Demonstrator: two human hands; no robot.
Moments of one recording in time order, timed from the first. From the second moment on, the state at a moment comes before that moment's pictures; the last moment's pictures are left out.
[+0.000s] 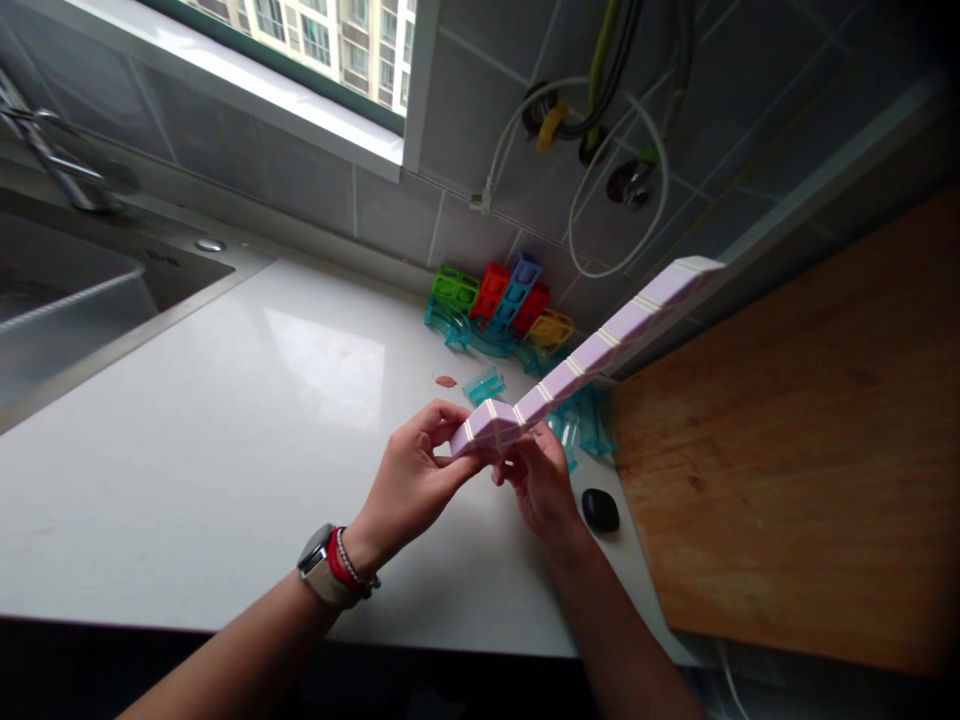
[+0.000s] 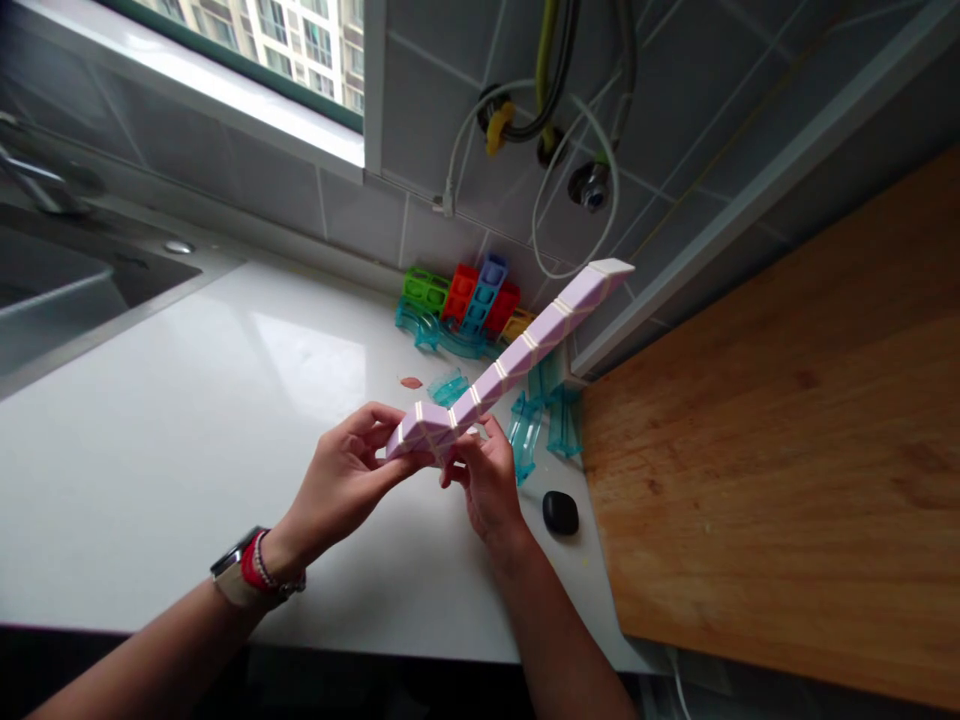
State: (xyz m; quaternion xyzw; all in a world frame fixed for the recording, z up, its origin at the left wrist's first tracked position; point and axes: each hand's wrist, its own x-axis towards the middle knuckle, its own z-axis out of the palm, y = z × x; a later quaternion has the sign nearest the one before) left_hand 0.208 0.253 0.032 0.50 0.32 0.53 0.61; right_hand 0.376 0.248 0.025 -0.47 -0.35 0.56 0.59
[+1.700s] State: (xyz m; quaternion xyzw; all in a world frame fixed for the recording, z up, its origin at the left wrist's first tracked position) left_hand 0.202 0.259 0.047 0.41 0.34 0.41 0.74; right_hand 0.386 0.245 0.029 -0.43 -0.55 0.47 0.54
